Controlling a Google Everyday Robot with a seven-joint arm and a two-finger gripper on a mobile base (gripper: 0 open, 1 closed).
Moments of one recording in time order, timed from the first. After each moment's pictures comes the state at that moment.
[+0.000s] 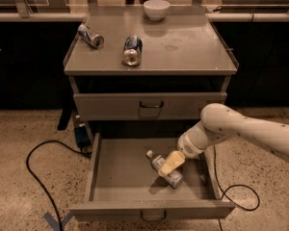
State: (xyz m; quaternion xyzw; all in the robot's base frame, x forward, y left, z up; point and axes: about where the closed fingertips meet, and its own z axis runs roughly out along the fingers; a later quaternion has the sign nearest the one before) arm 0.544 -0.113 0.551 -0.44 0.86 0.22 0.15
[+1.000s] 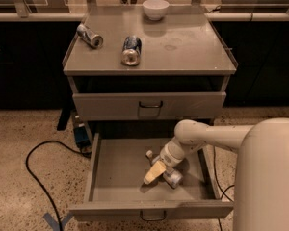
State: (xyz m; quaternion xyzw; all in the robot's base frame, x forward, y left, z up) arm 0.562 -0.062 0.439 -0.42 0.88 0.20 0.10
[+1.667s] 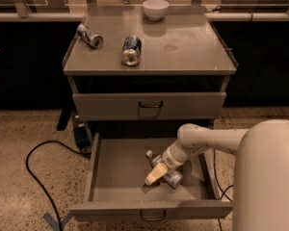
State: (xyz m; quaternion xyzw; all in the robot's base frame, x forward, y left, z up) arm 0.564 -0.073 0.420 -0.39 0.89 0.21 0.10
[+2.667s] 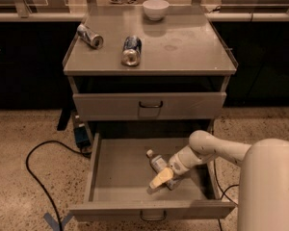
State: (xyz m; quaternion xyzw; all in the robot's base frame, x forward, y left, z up) arm 0.556 -0.083 0.373 -0.36 0.87 0.32 0.08
